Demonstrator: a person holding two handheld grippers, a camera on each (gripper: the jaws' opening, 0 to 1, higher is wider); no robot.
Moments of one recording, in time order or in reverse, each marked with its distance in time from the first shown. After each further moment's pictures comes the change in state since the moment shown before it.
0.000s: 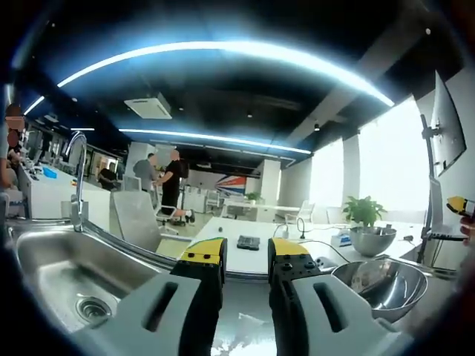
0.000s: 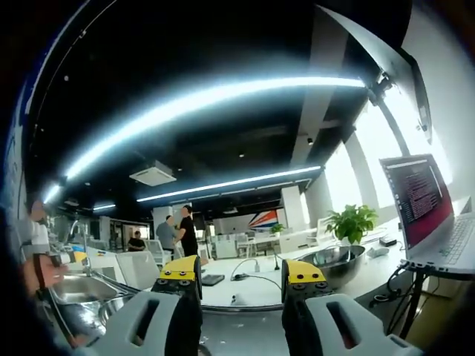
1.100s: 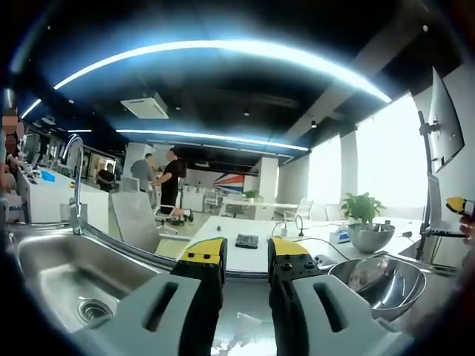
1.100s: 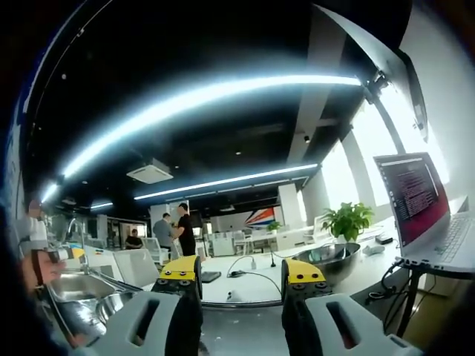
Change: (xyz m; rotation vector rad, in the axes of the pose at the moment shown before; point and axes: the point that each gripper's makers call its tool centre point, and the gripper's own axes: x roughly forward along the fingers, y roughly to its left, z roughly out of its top) left arm 0.002 -0.005 0.002 0.019 0.011 -0.014; right arm -0.006 -0.007 -0.004 -0.002 0.013 -0.018
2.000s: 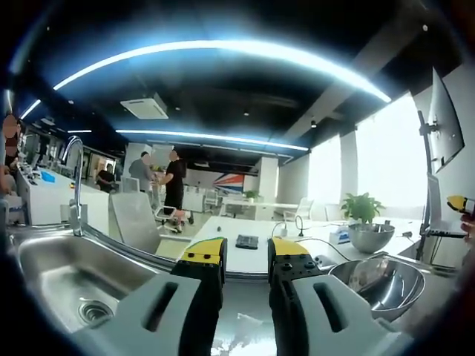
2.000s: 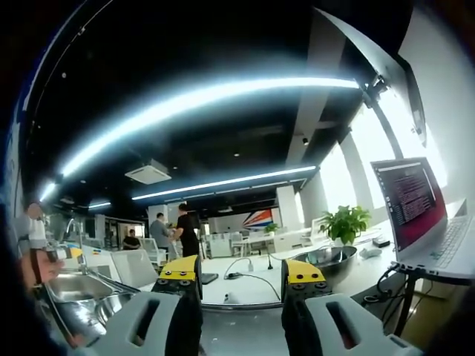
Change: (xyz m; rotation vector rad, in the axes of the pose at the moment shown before) left arm 0.000 0.001 0.004 0.002 0.001 -0.001; right arm -0.003 -0.004 0.008 -0.009 -0.008 -0.012
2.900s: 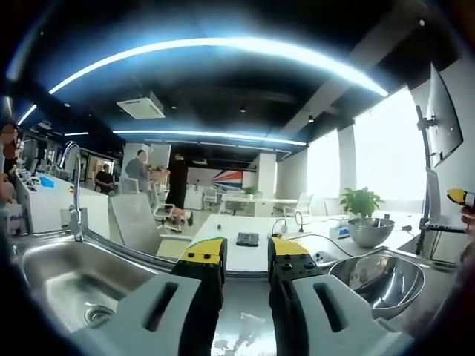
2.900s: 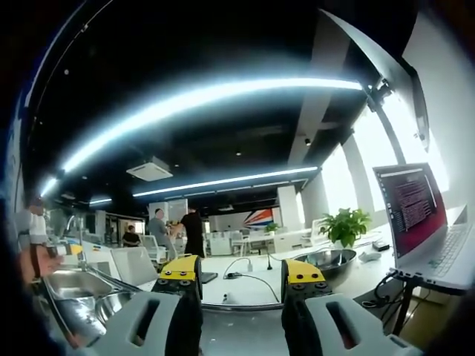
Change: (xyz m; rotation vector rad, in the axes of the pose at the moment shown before) left arm 0.001 -0.001 0.006 0.035 0.025 -0.014; right arm 0.002 0.001 0.009 -0.027 0.009 0.012
